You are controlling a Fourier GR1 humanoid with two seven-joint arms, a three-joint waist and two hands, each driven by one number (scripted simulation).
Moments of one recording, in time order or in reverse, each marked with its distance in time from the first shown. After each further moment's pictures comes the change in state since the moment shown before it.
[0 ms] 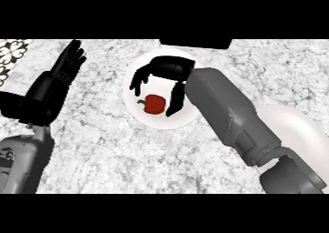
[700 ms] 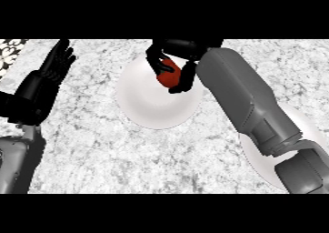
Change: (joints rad) left arm 0.008 0.036 0.031 0.009 0.024 0.006 0.001; right arm -0.038 -0.087 -0.111 -0.098 0.054 -0.008 -0.045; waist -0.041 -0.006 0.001
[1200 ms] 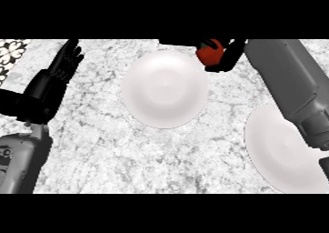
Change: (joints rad) left arm -0.019 -0.015 -0.035 0.005 -0.005 0.007 -0.007; right arm 0.052 -0.215 -0.083 -0.116 -0.043 0.079 -0.009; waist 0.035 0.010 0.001
